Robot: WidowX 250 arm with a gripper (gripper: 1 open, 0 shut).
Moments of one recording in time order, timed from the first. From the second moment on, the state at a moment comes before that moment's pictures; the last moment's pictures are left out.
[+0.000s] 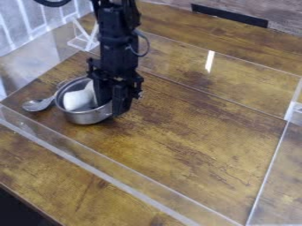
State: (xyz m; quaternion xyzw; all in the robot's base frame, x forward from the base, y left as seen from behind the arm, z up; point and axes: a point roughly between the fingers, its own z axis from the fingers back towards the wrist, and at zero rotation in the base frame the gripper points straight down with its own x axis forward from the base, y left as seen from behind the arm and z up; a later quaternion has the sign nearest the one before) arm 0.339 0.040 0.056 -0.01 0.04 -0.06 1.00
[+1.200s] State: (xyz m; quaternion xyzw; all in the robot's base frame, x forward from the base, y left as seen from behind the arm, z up) arm 0.341 0.040 0.041 -0.01 0.02 -0.03 1.00
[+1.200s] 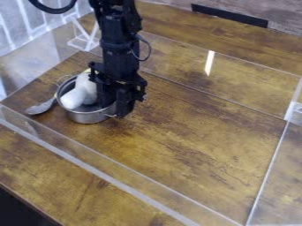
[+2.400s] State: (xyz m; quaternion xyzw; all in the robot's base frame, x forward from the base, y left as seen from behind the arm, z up) arm 0.319 0.035 0.039 -0.01 0.00 -0.10 1.00
